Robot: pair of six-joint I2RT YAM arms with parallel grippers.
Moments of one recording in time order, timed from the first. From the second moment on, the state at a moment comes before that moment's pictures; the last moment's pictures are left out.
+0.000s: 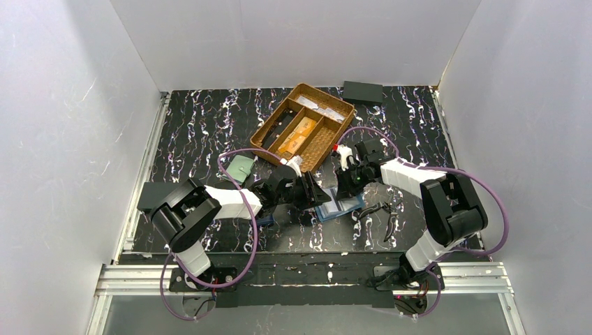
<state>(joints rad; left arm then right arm) -0.85 1.68 0.71 0.44 0.24 -1.12 0.42 1.62 0.86 -0.36 -0.54 -0.15</state>
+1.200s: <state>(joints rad) -0.83 1.68 0.70 0.46 0.22 -1.10 0.38 1.53 0.83 -0.34 -0.57 -0.15</state>
